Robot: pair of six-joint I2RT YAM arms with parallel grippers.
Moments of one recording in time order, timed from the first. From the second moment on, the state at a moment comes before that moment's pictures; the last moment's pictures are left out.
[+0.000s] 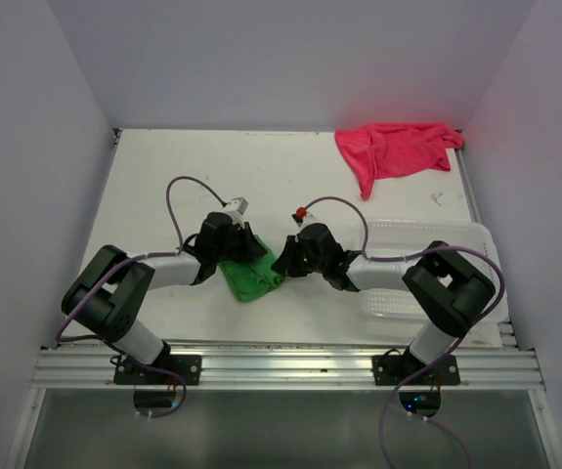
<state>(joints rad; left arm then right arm) -0.50 1.58 0.59 0.38 0.24 -0.60 0.81 1.67 0.73 0.31 -0.10 0.73</state>
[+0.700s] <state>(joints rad) -0.47 1.55 0.75 0.17 0.22 -0.54 0.97 1.54 0.81 0.02 0.35 0.31</state>
